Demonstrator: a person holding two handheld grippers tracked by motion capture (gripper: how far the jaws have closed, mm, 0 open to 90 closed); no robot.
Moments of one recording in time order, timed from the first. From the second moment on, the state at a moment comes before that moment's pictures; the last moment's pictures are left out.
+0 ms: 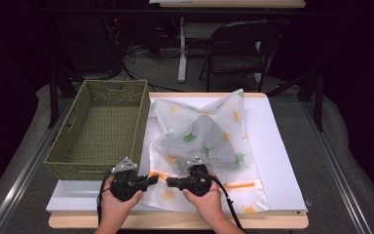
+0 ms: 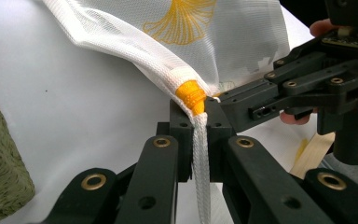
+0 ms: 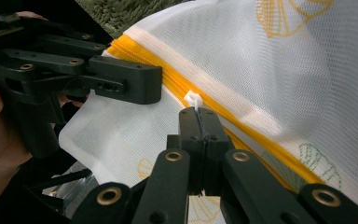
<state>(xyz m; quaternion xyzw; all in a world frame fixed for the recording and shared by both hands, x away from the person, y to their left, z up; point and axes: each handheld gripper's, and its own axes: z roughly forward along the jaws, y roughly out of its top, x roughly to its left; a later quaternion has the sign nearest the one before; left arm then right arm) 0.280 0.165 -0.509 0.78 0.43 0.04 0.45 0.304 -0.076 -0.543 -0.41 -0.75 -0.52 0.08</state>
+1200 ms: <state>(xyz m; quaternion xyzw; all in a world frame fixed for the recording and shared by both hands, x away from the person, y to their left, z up) 0.277 0.171 -0.510 0.78 0.43 0.05 0.45 0.287 -0.135 -0.548 -0.43 -0.78 -0.45 0.03</state>
